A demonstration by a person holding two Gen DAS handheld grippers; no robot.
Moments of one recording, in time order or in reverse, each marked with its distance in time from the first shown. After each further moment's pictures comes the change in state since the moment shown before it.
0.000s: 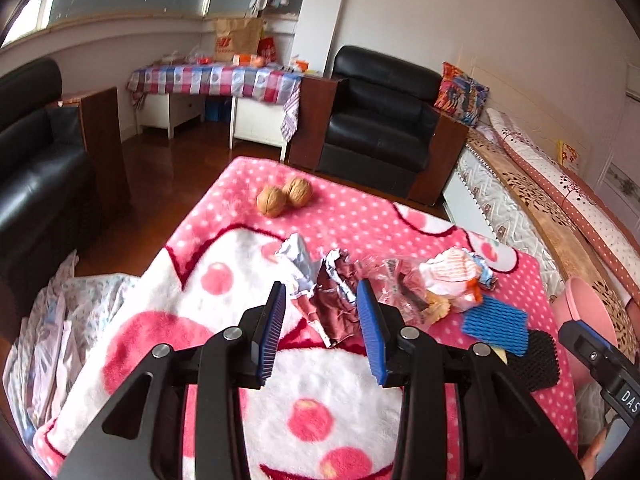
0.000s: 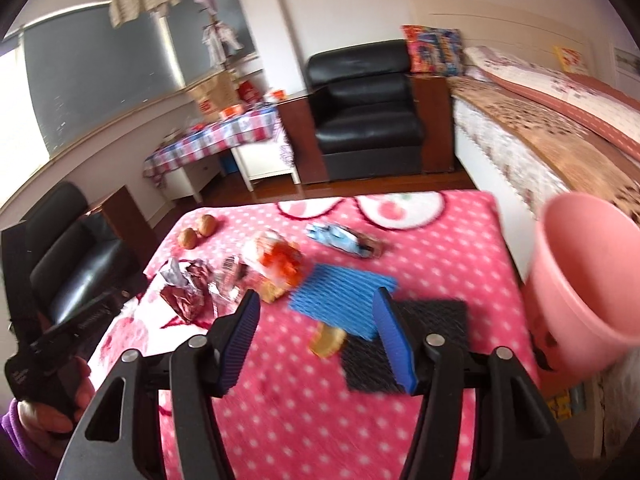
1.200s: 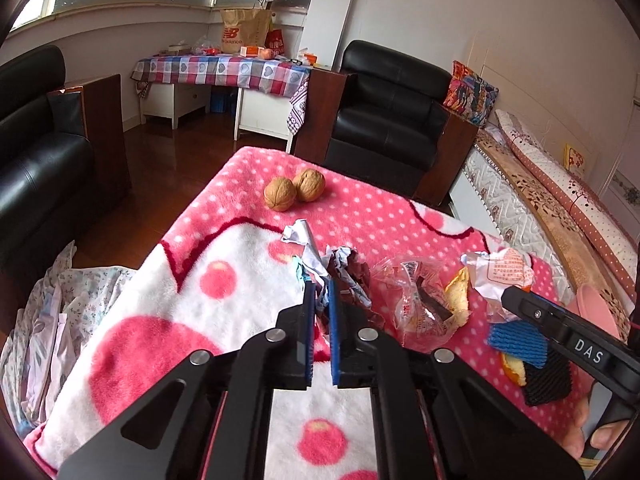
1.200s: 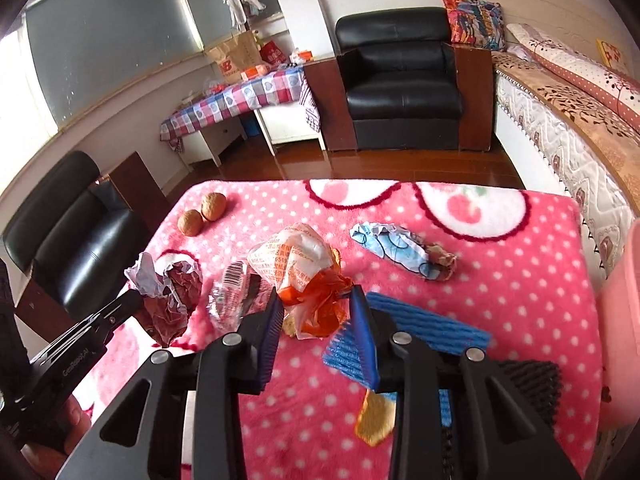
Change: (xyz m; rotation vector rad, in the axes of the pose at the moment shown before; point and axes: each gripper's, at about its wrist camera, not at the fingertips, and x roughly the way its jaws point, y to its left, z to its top) left arm 0.014 0.010 0.004 -0.027 -0.008 0.008; right arm 0.091 0.023 0.027 -0.035 0.131 0.073
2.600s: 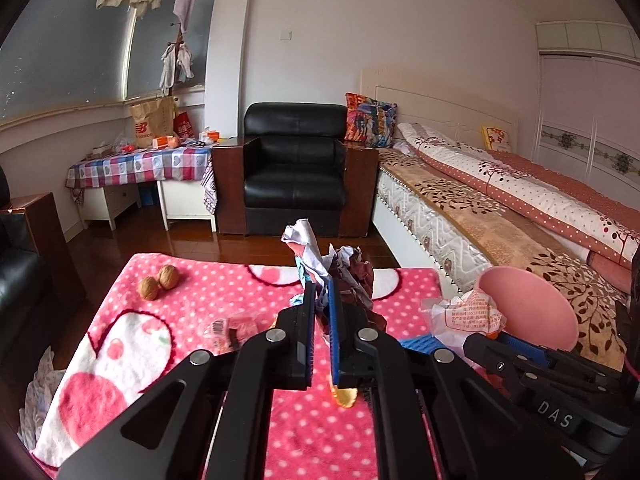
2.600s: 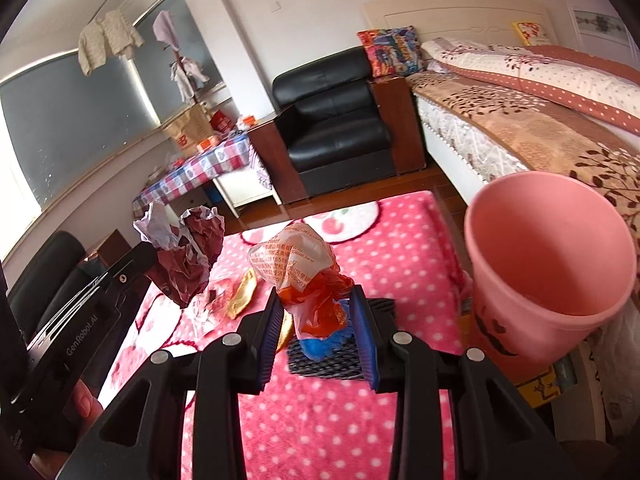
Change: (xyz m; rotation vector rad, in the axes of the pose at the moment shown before) left arm -0.068 -0.165 -0.013 0.309 -0.212 -0.173; right arm -0.154 -0.085 -0.052 0.215 -0.204 -0.093
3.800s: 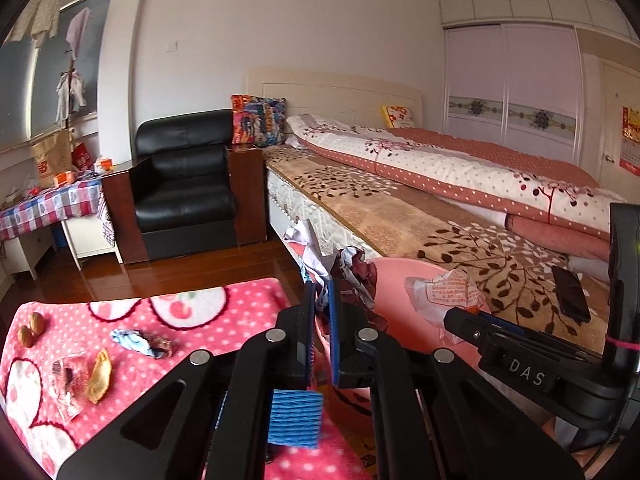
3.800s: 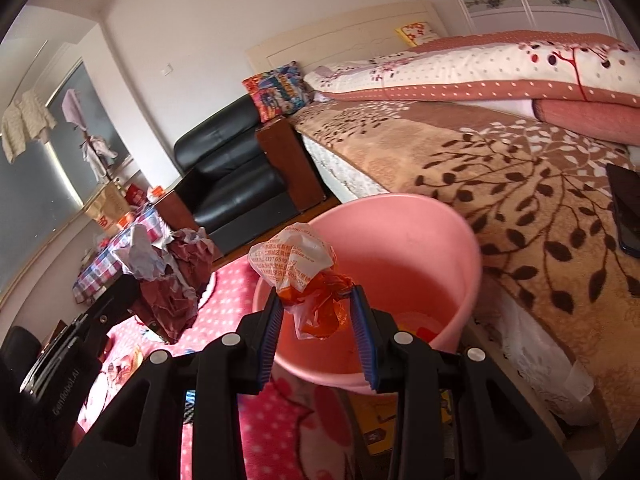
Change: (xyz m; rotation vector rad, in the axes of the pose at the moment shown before) left arm 0.048 -0.174 -0.010 0.194 0.010 -0.306; right arm -0.050 -0.170 0.020 0.252 -0.151 -0.240
